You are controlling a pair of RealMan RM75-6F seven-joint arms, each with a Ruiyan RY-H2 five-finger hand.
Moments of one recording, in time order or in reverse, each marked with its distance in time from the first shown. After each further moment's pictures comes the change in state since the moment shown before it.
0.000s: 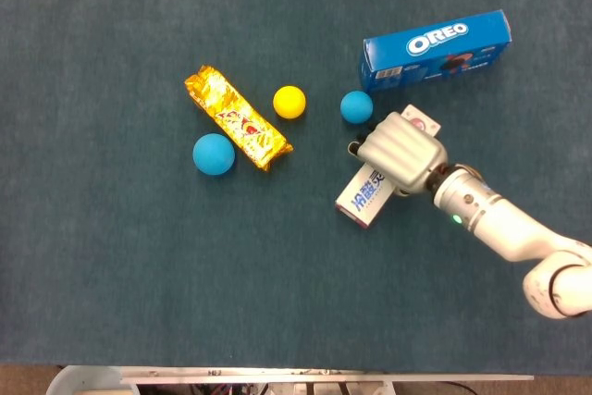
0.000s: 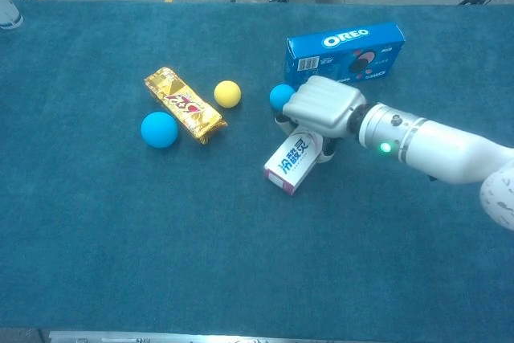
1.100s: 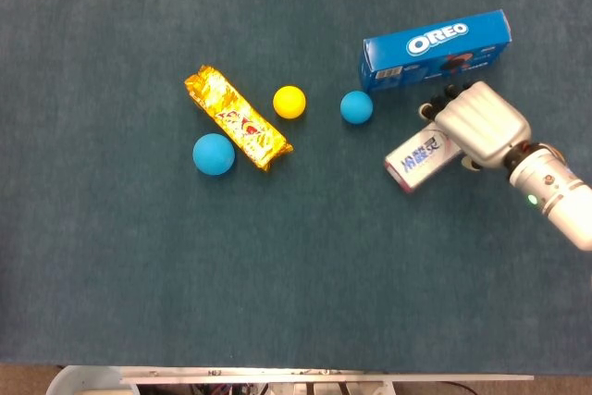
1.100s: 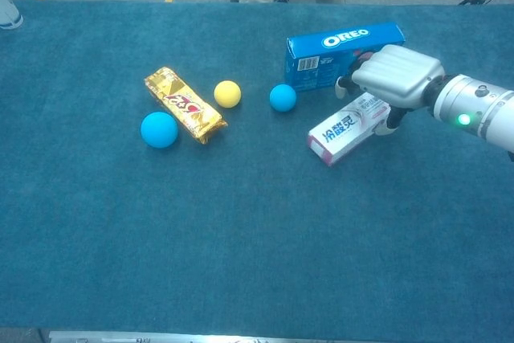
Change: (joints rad) left arm -0.019 0.011 0.003 -0.044 0.015 -0.016 0.043; right arm -0.097 0.207 -0.016 -0.038 -0.034 0.021 0.085
